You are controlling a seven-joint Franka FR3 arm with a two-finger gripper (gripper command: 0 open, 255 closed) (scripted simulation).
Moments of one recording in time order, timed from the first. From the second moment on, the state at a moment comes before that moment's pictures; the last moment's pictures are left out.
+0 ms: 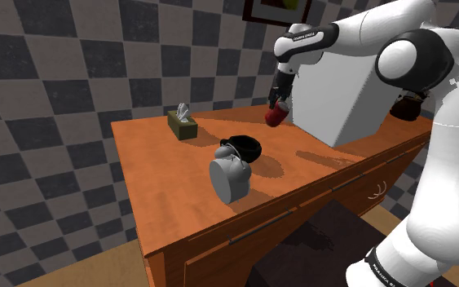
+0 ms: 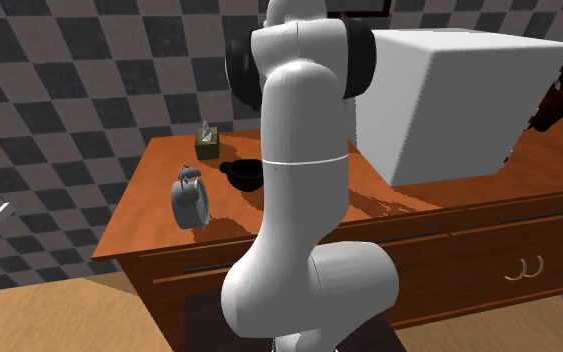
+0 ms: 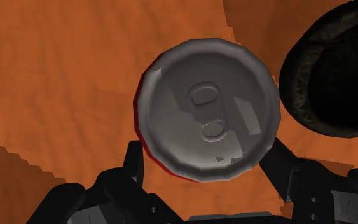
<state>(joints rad) -0.11 0.40 -0.25 -1.53 0.11 1.95 -0.47</state>
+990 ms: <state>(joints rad) 0.00 0.29 -0.21 -1.53 0.07 1.85 -0.32</state>
